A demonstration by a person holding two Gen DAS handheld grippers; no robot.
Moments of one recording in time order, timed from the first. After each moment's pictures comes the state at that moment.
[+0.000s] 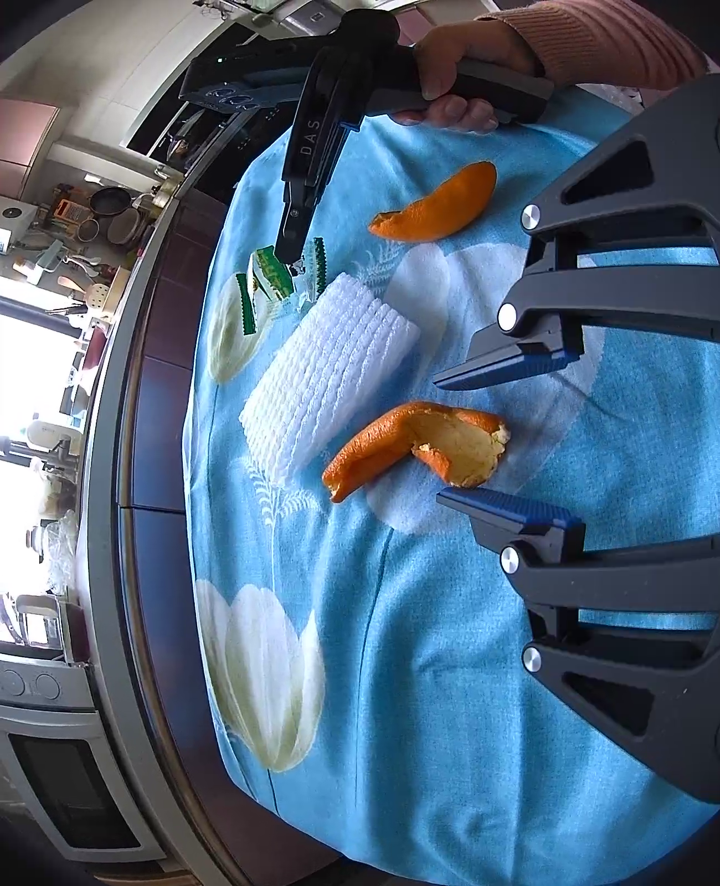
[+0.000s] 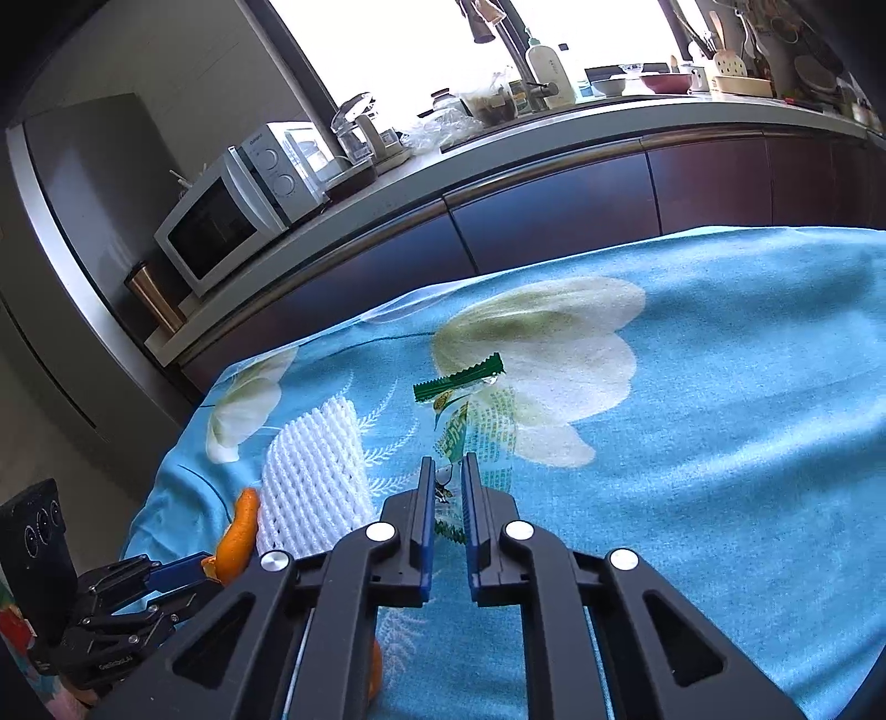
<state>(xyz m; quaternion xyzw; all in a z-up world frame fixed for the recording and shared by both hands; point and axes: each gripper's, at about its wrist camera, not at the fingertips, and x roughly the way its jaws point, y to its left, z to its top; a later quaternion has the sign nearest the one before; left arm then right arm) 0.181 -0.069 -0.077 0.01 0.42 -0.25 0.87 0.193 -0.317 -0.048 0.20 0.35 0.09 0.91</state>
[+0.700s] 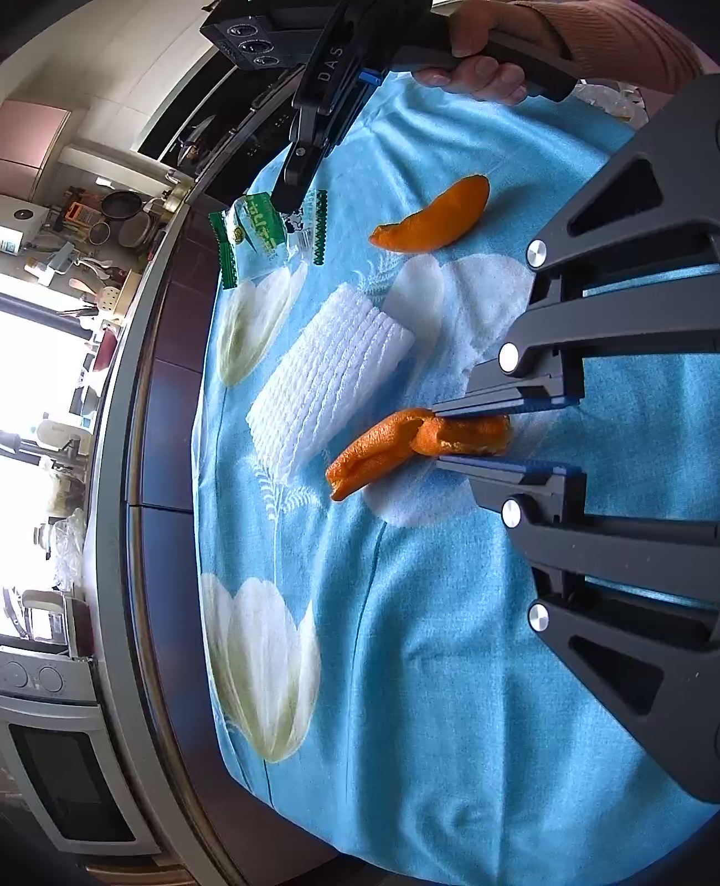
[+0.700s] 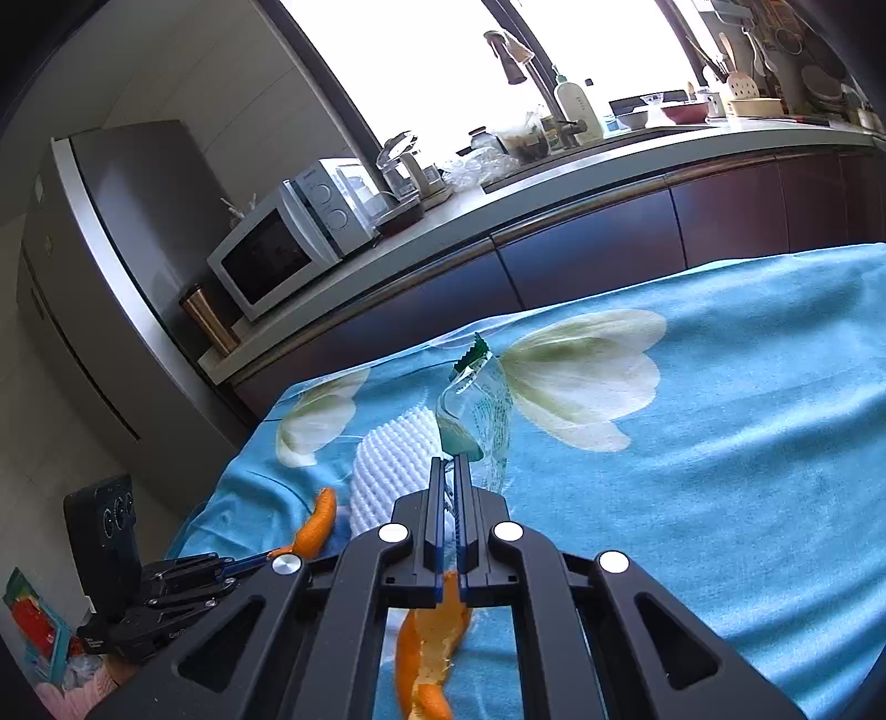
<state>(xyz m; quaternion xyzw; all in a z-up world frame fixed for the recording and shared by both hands) 0.168 -0.058 -0.071 0.00 0.41 -0.25 0.88 0.145 -0.305 -0.017 0.21 0.30 0.13 0.92</state>
